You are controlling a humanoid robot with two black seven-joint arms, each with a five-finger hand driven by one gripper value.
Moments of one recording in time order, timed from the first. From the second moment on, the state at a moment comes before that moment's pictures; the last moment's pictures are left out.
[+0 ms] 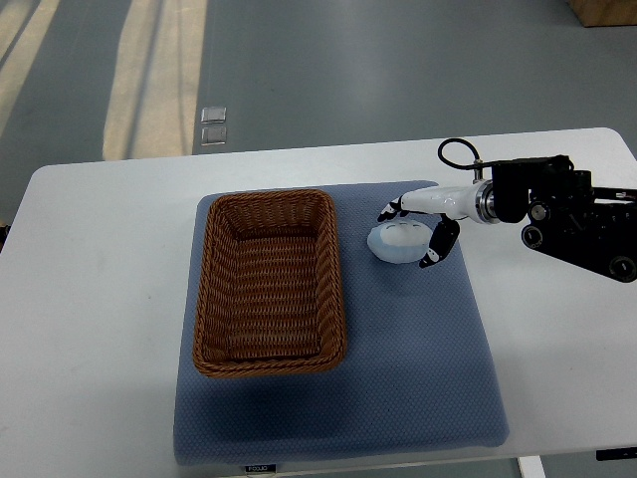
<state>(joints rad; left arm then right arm) -0.02 0.00 -0.16 -0.14 0.06 -0.05 -0.02 1.06 -0.46 0.11 1.09 -1.36 0.26 -0.02</state>
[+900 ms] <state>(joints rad) -0.02 0.00 -0.16 -0.13 0.06 -0.05 -0.02 1.12 -0.44 0.16 1.05 -1.35 0.27 -0.01</state>
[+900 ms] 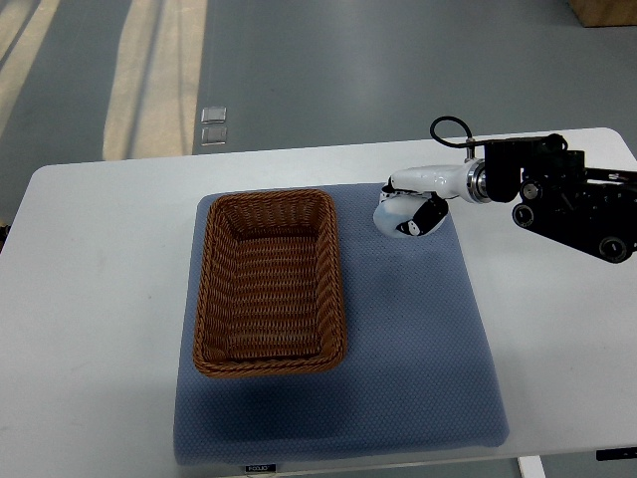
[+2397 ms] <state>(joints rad) -0.02 0.00 -0.16 -0.13 0.06 -0.05 -0.02 0.99 -0.07 0.22 1.01 -1.21 0.10 0.04</state>
